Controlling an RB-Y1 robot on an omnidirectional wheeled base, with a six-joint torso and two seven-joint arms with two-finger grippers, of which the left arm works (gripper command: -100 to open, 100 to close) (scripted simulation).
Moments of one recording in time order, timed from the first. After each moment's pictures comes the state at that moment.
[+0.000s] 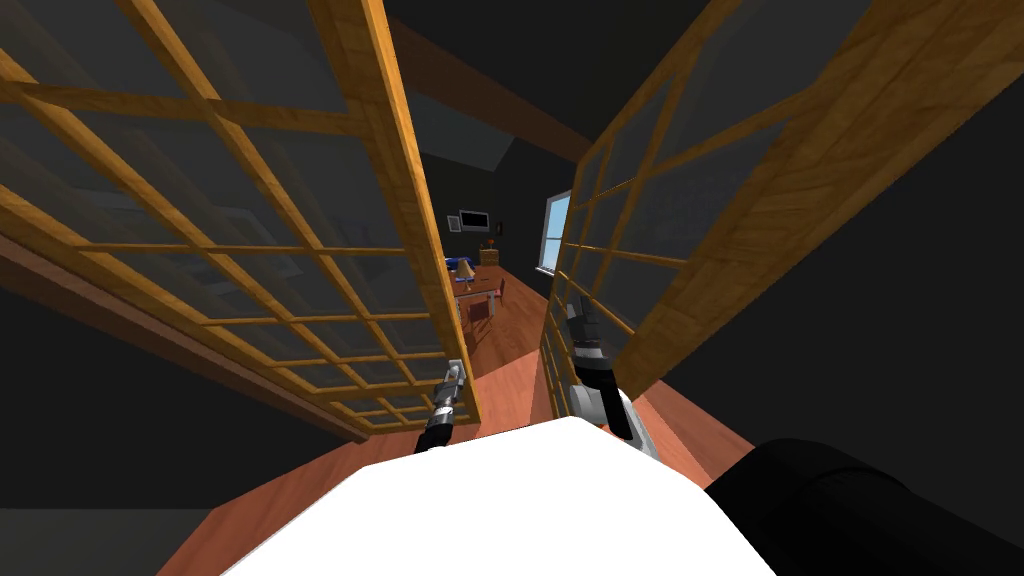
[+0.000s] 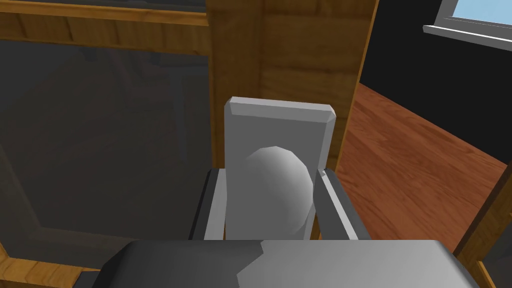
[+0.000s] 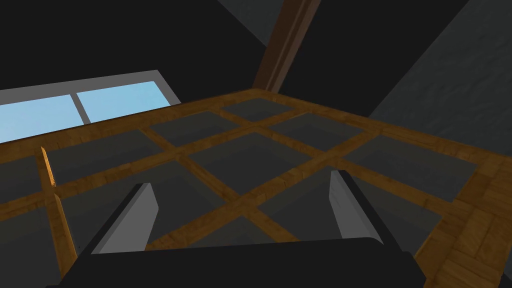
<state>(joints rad) 0.04 0.18 -0.54 -0.91 0.79 -0.88 1.20</state>
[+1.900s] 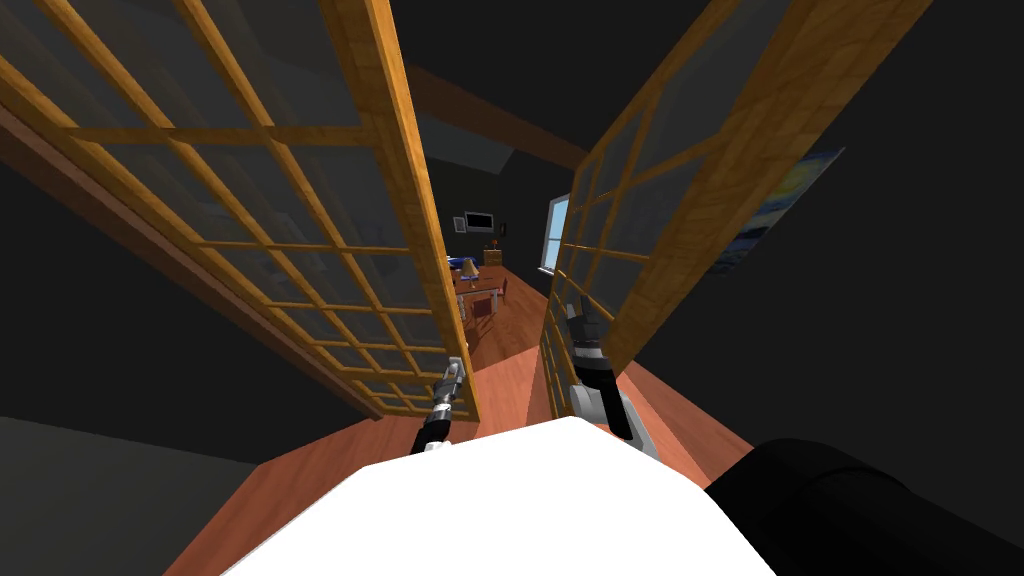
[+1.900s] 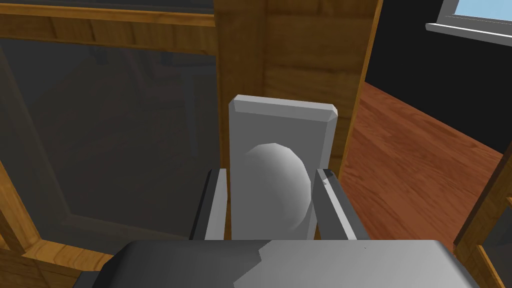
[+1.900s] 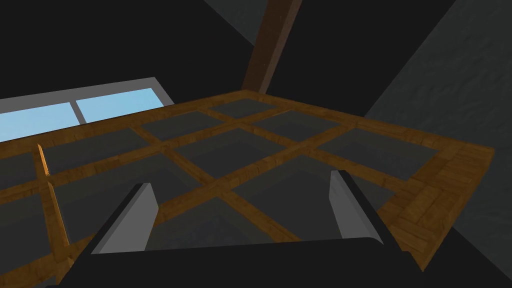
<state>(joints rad) -0.01 0.20 -0.55 -0.85 0.79 -0.89 1.23</state>
